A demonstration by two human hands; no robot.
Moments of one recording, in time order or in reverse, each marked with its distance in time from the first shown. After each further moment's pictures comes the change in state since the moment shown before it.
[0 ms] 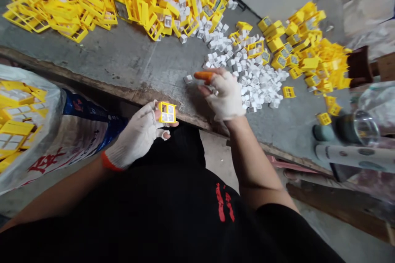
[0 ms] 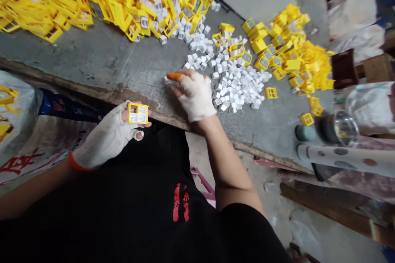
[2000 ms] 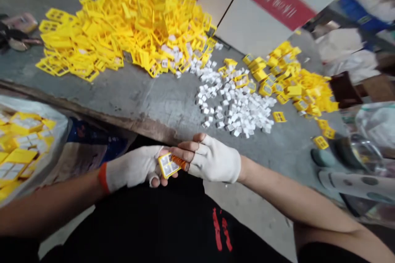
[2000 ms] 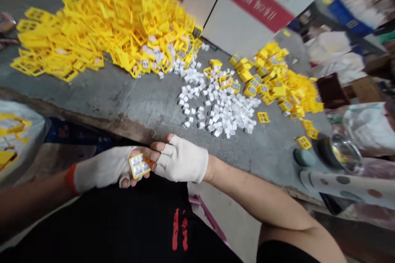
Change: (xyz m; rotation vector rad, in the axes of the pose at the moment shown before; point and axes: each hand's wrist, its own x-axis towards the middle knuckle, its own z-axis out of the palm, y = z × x) left_hand 0.019 0.011 -0.019 0.042 -0.406 -0.660; right_hand -0.028 -0.037 -0.048 -0.089 -0.051 -0.938
